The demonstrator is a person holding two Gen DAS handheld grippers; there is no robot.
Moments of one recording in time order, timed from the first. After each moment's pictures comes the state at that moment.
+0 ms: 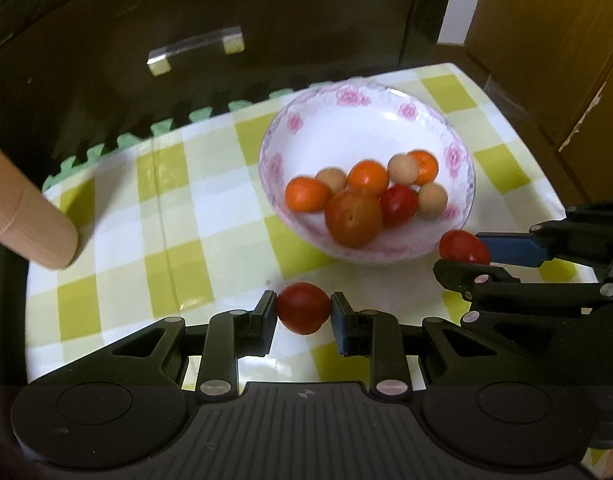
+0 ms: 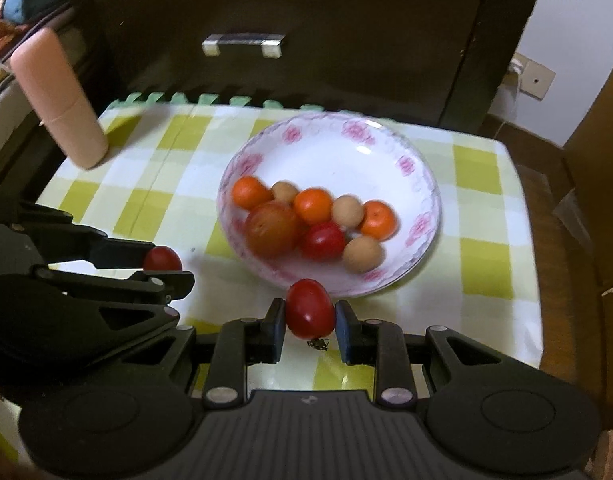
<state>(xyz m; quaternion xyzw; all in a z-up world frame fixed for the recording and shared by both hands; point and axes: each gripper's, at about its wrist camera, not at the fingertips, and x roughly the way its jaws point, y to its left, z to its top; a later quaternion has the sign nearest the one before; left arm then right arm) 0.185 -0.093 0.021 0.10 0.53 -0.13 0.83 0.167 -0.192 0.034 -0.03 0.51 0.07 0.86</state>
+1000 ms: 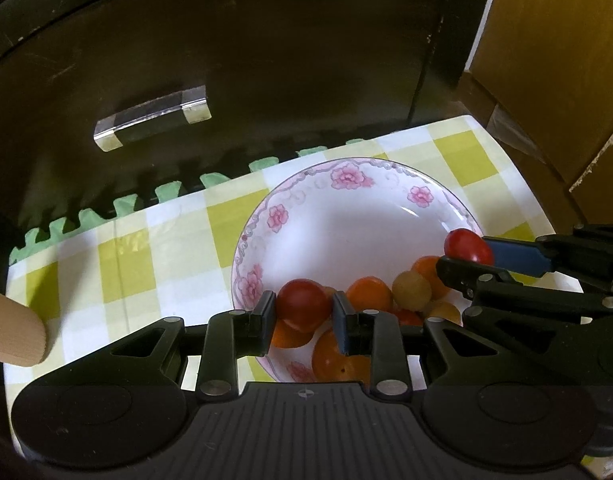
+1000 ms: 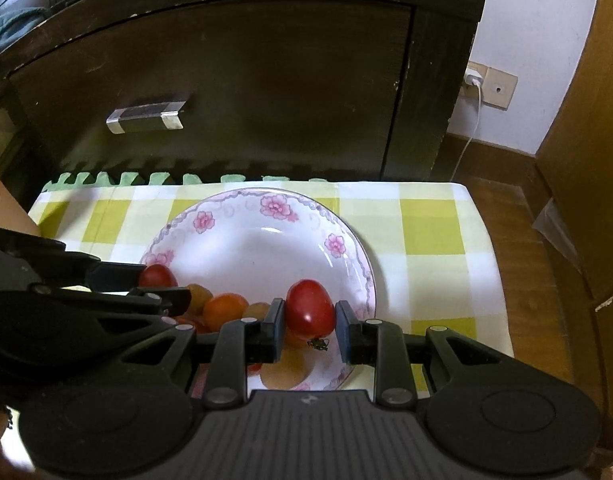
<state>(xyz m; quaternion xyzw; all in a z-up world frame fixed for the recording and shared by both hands) 0.265 -0.123 0.009 0.09 0.51 -0.13 0.84 0.235 -0.236 0.025 0.01 0.47 0.02 0.88</state>
